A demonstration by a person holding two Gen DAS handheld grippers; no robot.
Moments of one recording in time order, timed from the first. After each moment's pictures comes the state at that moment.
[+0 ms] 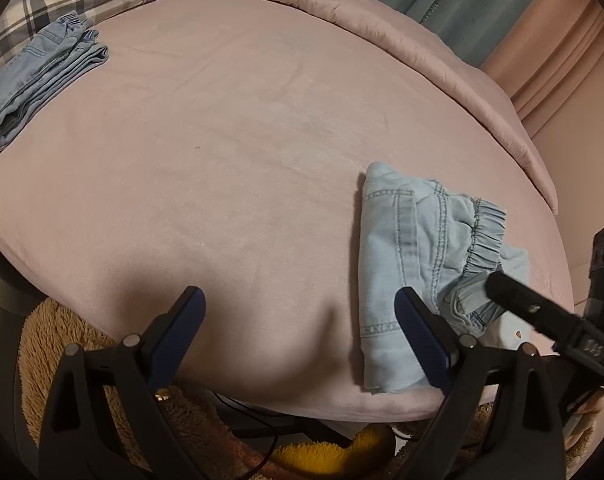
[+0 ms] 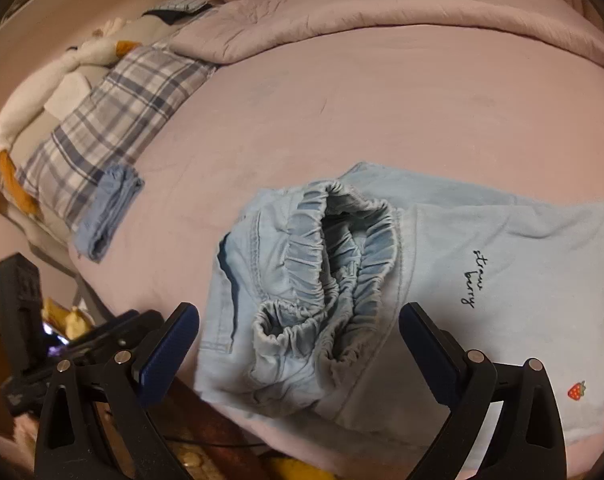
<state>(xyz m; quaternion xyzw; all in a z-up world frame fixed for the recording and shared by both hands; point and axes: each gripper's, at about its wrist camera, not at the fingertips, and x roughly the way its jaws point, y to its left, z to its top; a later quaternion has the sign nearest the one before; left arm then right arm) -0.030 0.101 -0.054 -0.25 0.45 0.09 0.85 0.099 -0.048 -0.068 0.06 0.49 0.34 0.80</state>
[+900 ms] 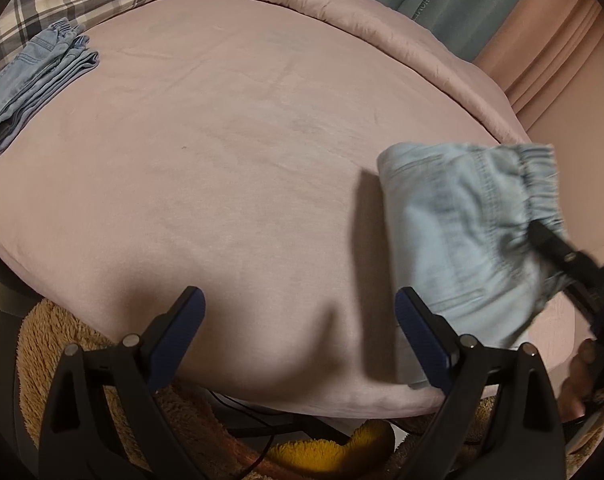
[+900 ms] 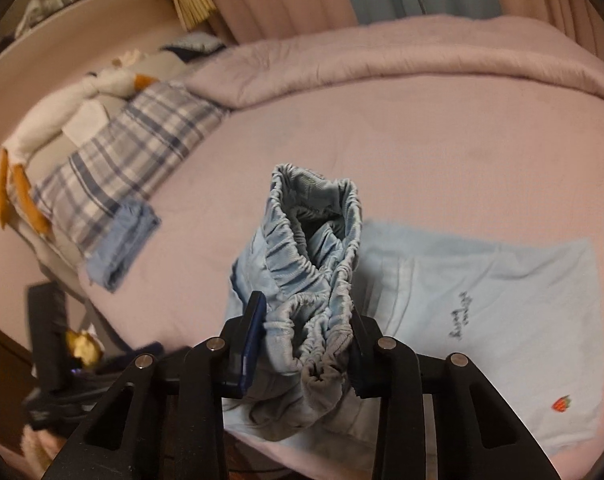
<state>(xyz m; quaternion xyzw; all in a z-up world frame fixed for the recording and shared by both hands) -0.031 0.090 -0.051 -0.24 0.45 0.08 0.85 0.089 -0.081 -0.028 0.09 0.41 0.35 0.84</state>
